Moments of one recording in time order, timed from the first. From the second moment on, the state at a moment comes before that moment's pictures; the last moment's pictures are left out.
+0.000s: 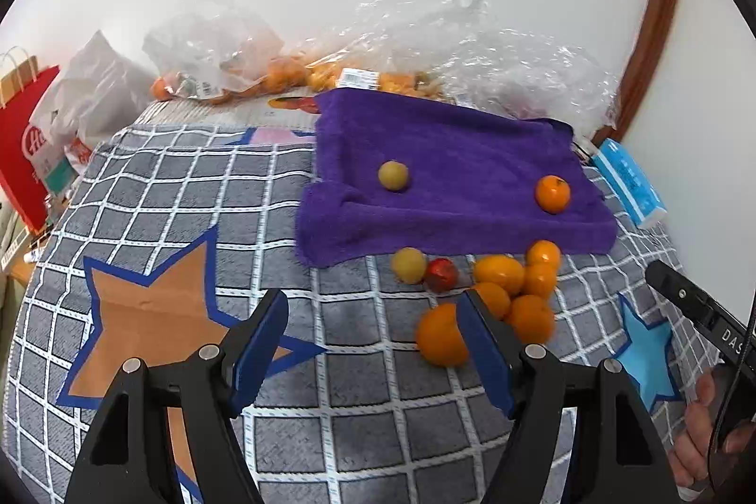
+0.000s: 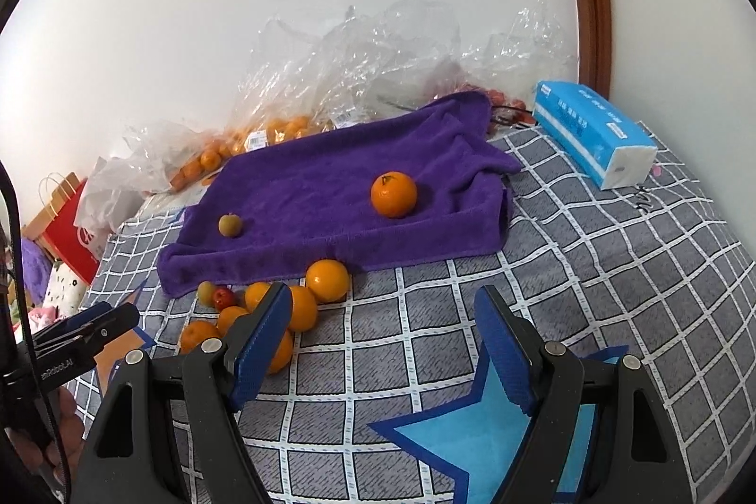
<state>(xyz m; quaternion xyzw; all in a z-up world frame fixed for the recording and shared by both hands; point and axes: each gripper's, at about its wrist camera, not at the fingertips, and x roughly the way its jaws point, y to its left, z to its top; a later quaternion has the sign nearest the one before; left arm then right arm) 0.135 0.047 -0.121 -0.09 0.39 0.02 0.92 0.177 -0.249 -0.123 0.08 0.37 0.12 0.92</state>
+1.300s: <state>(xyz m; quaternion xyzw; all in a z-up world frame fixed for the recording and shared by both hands) 0.168 0.093 -0.160 -0.15 0.41 0.00 0.90 0.249 -0.196 -0.169 0.10 0.43 0.16 0.88</state>
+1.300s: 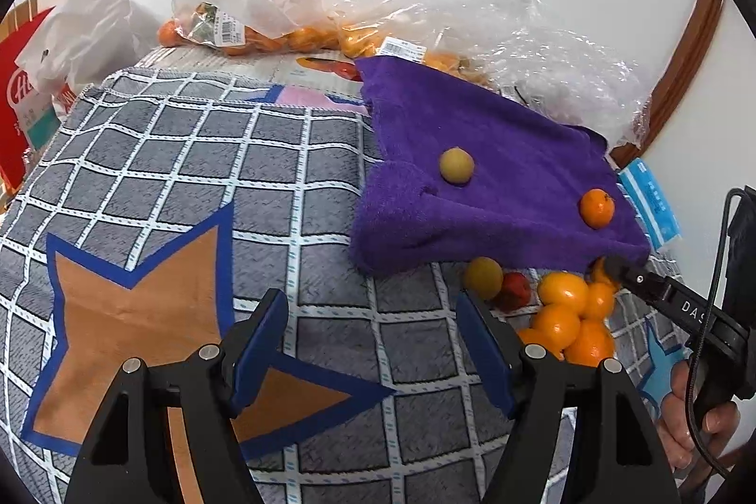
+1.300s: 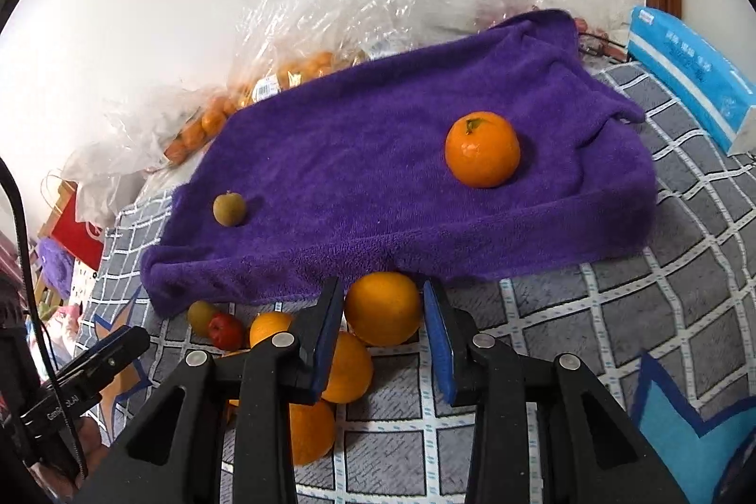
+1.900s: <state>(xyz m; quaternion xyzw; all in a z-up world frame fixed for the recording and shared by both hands) 0.169 0.008 -0.169 -0.05 0.44 -0.08 0.89 0.204 -0.235 -0.175 0.01 0.41 0.12 0.90</state>
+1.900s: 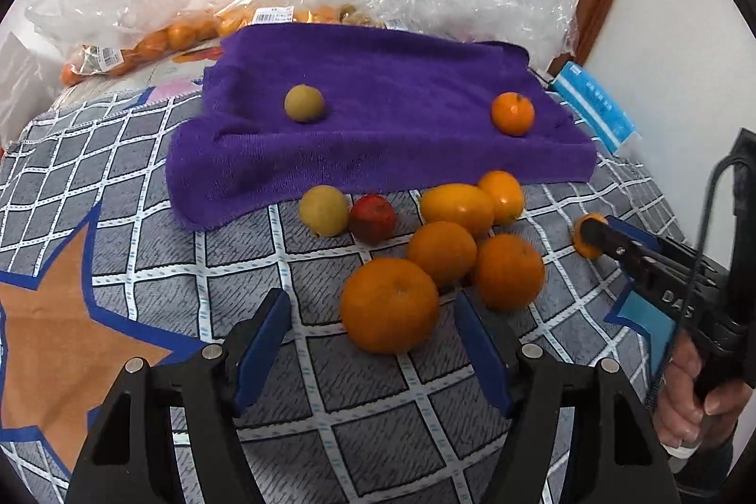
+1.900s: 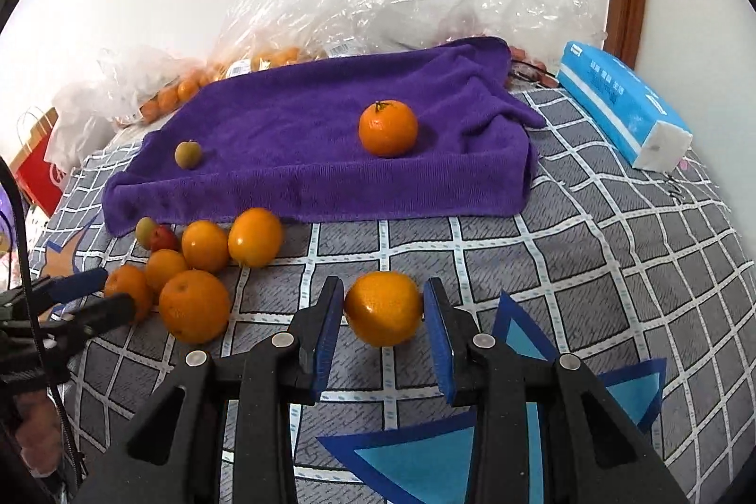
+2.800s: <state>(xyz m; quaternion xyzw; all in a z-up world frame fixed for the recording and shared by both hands) 0.160 0.044 -0.171 -0.06 0.41 -0.01 0.91 0.213 -0.225 -0.185 0.02 0.42 0.12 0.90</state>
